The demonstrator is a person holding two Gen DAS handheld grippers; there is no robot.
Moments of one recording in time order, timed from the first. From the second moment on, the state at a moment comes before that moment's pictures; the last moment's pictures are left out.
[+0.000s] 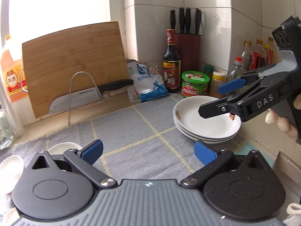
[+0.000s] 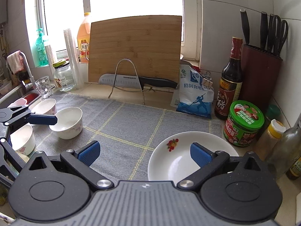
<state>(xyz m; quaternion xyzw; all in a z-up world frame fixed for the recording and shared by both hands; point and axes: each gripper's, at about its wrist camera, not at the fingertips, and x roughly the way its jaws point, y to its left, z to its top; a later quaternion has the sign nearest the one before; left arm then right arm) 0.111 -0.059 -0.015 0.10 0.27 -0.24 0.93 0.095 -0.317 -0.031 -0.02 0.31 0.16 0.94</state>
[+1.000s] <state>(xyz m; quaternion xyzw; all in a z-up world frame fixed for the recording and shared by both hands) 0.119 0.177 -0.055 0.08 0.42 -0.15 0.89 0.073 -0.027 -0.095 -0.17 0.34 0.37 0.85</state>
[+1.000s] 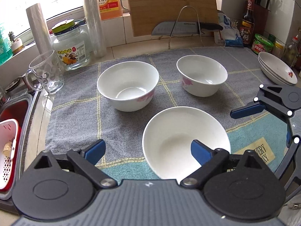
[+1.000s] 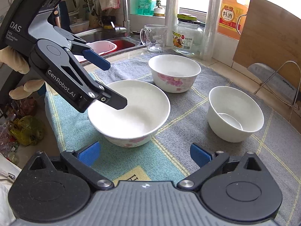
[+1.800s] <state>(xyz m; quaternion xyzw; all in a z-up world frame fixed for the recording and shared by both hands) 0.137 0.172 -0.066 0.07 0.45 -0.22 0.86 0.075 -0.003 -0.101 -0.18 0.33 0.38 0.84</state>
